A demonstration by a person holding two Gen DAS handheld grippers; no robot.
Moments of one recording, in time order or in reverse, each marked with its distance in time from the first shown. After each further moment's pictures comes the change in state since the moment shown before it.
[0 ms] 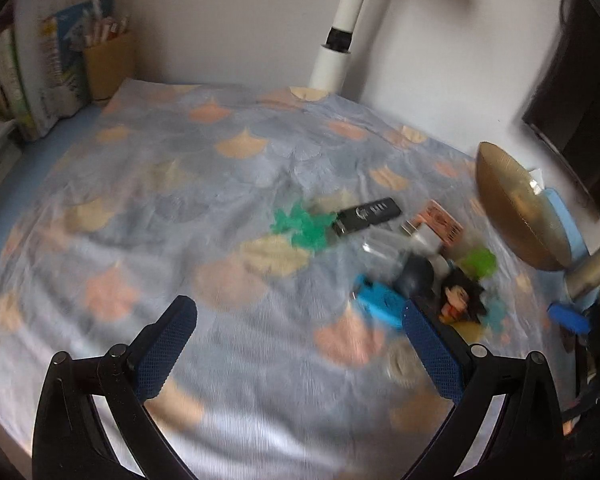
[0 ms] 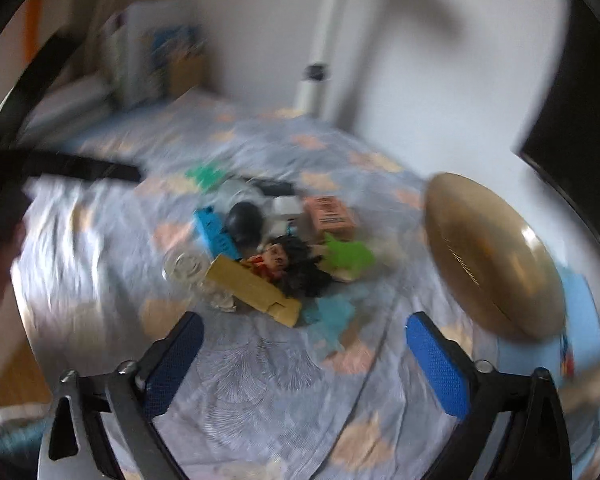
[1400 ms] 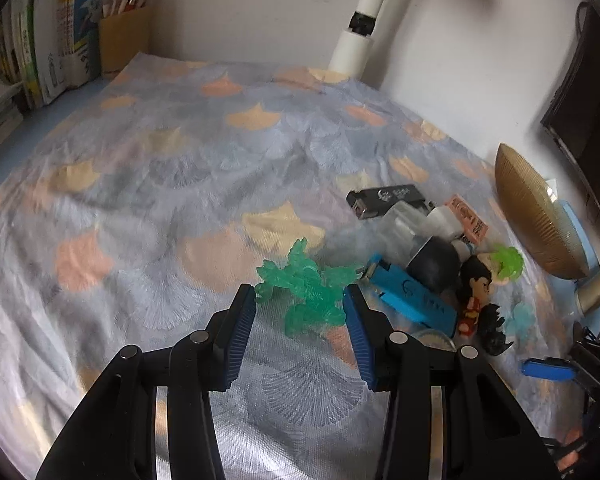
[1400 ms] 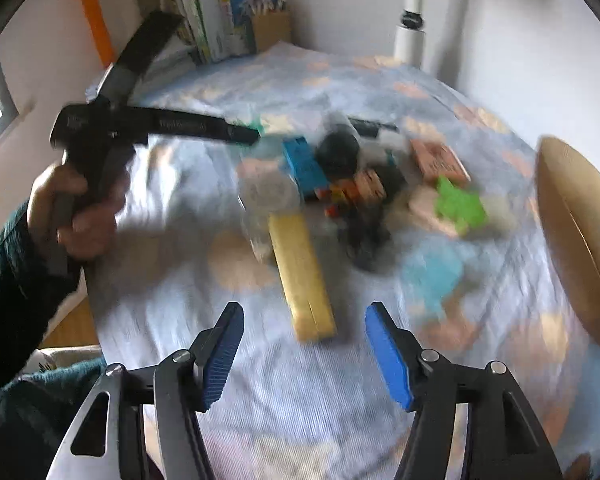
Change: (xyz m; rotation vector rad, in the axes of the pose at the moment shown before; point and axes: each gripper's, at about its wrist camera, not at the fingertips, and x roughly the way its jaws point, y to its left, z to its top) left arm 0.019 0.006 -0.022 -0.066 -0.026 -0.006; right arm 0.032 0.008 -0.021 -0.058 0.098 0.352
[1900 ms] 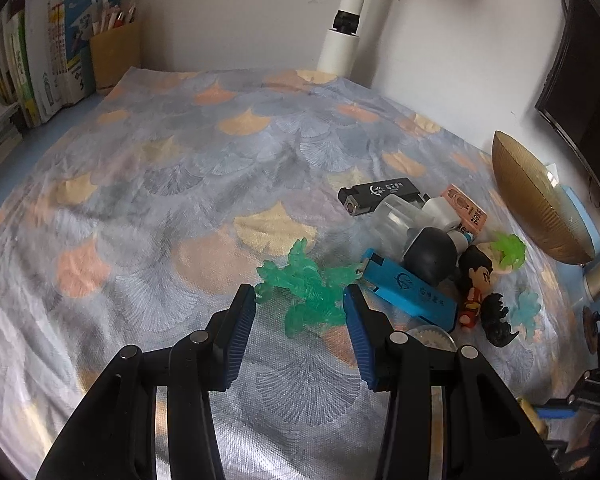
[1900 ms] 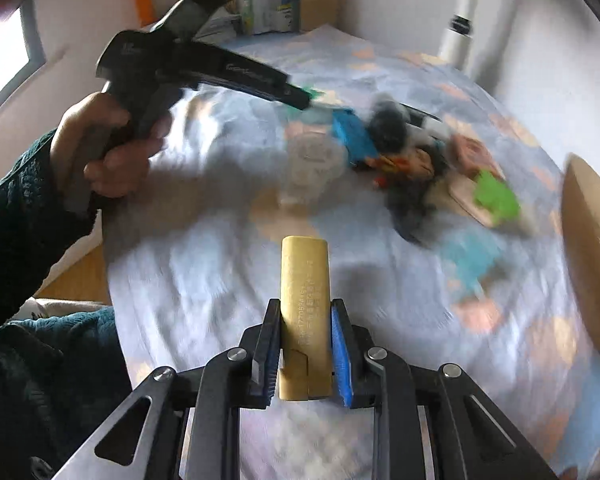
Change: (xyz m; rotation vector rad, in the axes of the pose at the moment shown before) left arm -0.002 -0.010 -0.006 0.059 -0.013 0.035; right arm -0.003 0.029 -0.030 -0.117 0.048 -0.010
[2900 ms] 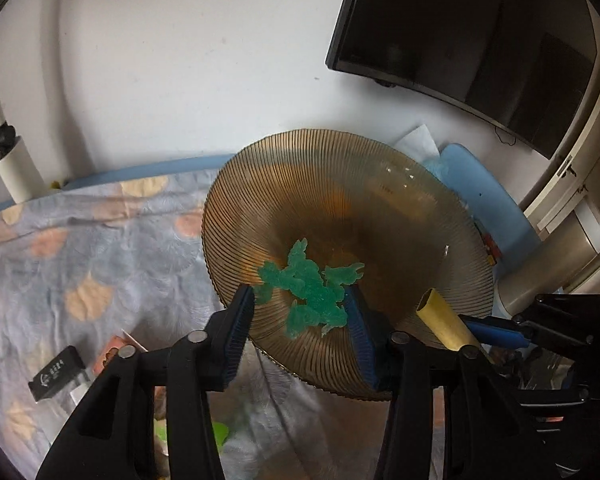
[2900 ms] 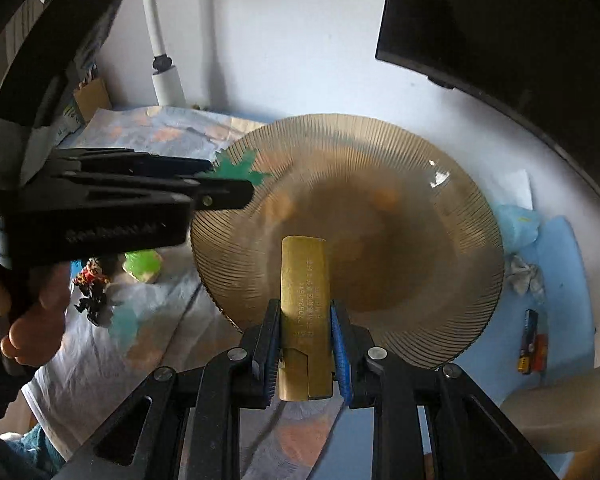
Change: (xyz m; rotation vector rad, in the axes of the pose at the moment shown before) left arm 0.046 -0.276 0.097 0.327 0.103 -0.298; right arm -0.085 -0.220 -0.005 0.454 -0.014 -0.305
